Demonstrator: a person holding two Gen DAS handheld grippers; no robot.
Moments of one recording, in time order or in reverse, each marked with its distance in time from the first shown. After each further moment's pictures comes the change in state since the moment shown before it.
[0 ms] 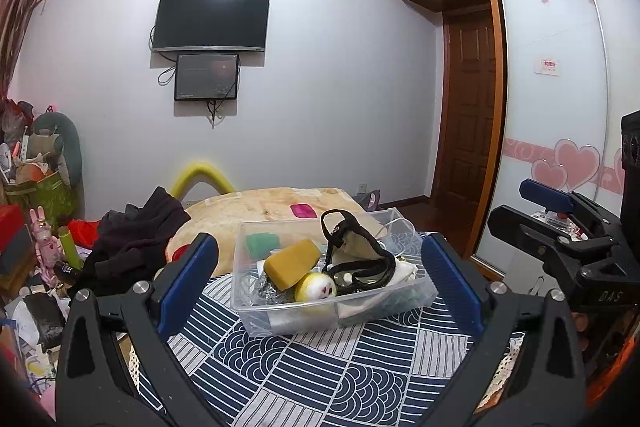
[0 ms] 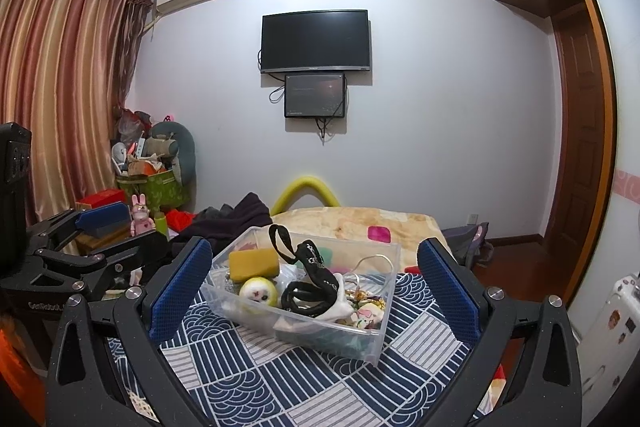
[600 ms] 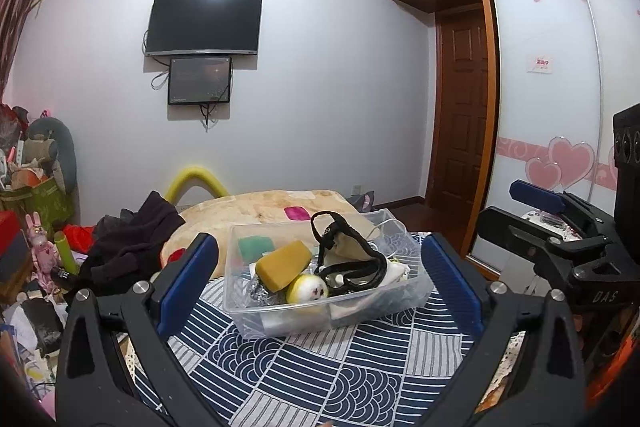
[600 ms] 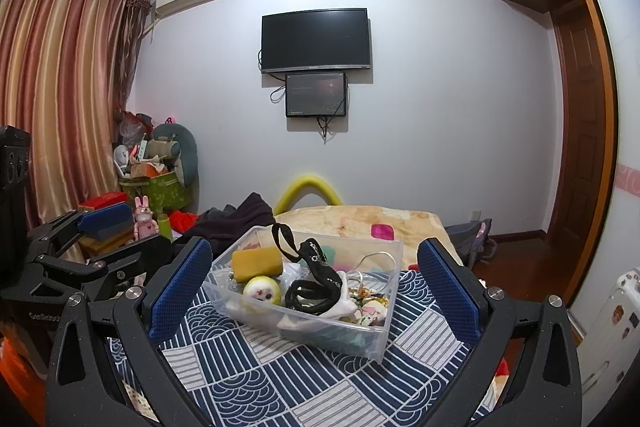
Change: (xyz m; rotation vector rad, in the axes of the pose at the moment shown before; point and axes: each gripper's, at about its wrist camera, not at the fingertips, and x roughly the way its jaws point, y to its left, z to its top) left arm -0.004 -0.004 0.001 0.011 -0.005 -0.028; right arm -0.001 0.001 0.000 0.014 0.005 0.009
